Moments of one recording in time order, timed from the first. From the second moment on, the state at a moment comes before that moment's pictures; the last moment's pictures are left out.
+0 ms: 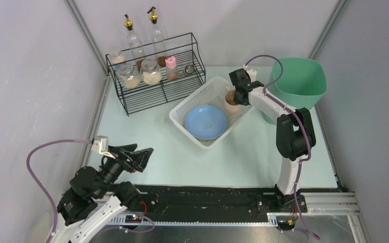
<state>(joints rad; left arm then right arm) -0.78 0.00 0.67 -0.70 -0.29 -0.53 0.40 1.92 1.55 -0.58 0.44 0.55</state>
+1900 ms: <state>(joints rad) -0.78 0.00 0.67 -0.70 -0.29 -0.53 0.87 1.26 1.33 -0.48 0.51 0.33</state>
